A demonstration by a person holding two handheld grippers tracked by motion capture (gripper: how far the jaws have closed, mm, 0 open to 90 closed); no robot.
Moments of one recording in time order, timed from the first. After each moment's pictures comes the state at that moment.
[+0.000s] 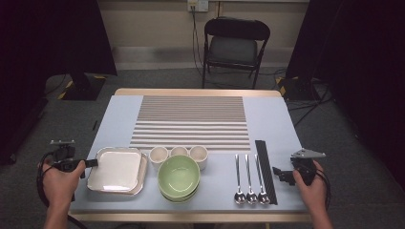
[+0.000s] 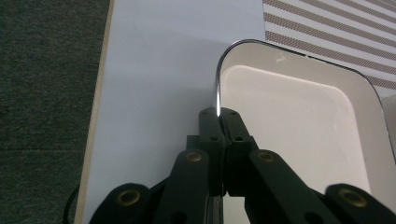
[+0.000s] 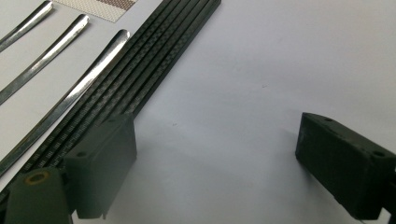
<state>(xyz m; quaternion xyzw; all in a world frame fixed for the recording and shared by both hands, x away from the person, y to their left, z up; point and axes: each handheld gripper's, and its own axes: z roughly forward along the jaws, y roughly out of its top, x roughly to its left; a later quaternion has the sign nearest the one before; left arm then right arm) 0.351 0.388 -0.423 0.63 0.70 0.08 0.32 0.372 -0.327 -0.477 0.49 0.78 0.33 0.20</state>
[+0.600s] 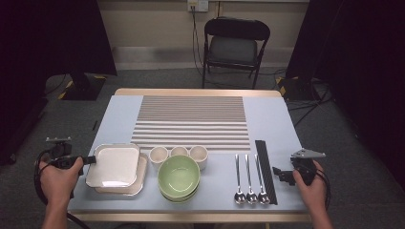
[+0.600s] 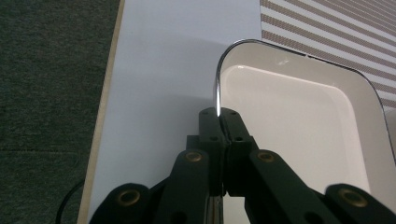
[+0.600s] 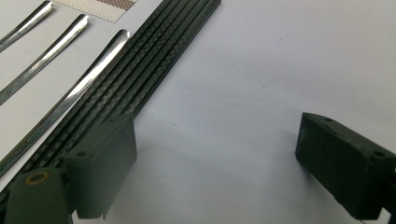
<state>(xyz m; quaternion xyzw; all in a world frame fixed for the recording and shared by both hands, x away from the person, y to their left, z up) 0.355 0.391 -0.414 0.61 0.71 0.09 0.33 0.372 -0.327 -0.477 0.49 0.78 0.33 0.20</state>
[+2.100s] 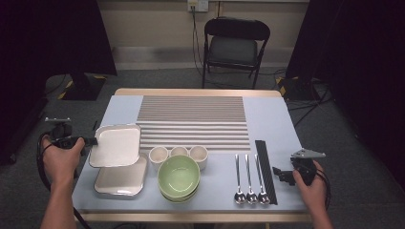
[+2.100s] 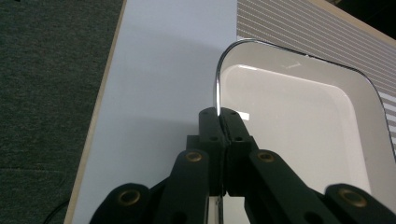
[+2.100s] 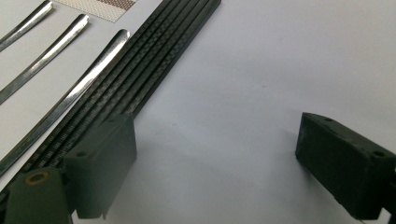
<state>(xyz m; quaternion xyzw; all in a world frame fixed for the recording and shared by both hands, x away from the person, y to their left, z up) 0.393 0.384 -0.378 0.58 0.72 0.09 0.36 0.372 -0.326 -0.477 0.49 0.78 0.33 0.20</state>
